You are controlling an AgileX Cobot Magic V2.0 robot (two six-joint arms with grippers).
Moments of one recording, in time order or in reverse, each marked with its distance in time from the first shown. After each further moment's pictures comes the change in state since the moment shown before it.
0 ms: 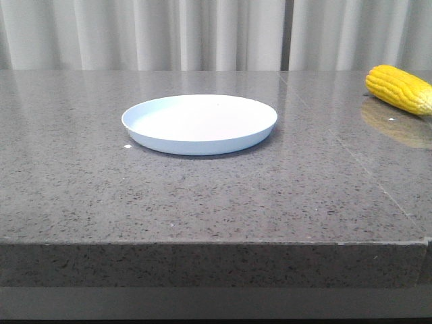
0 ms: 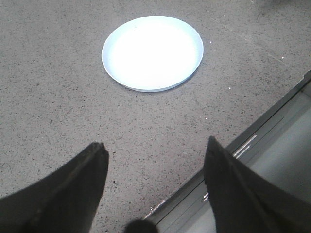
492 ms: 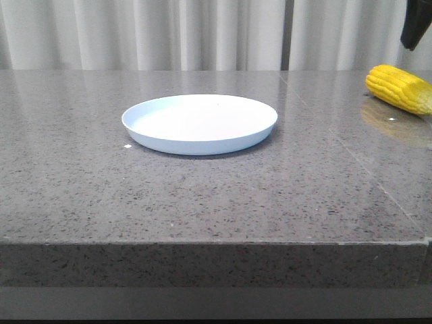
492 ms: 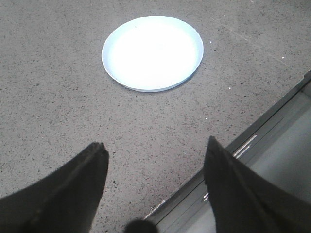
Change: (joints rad) left arm 0.000 0.000 0.000 0.000 0.000 0.000; right arm -0.037 0.455 -0.460 0.059 0.285 -0.019
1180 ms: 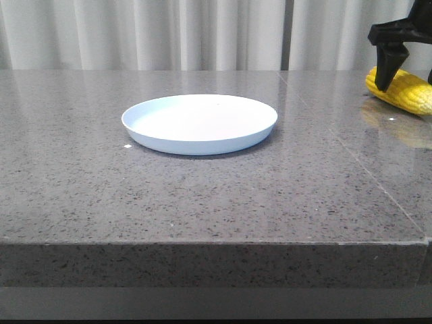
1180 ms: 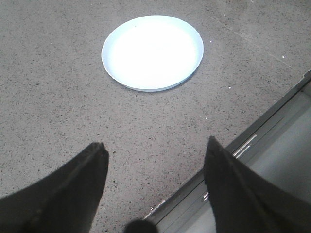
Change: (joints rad) left arm 0.000 0.000 0.002 0.000 0.000 0.000; right arm 0.000 0.250 -0.145 -0.003 -0.021 -0.017
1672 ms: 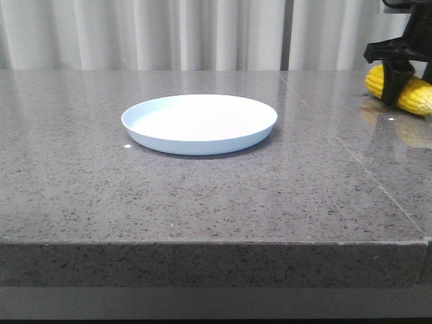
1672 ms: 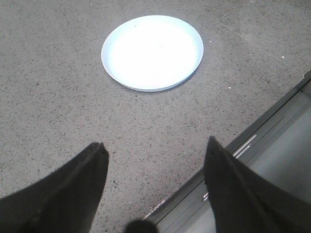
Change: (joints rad) left arm 0.000 0.000 0.000 0.000 0.000 0.000; right arm 0.000 0.044 0.000 0.000 -0.002 -0.006
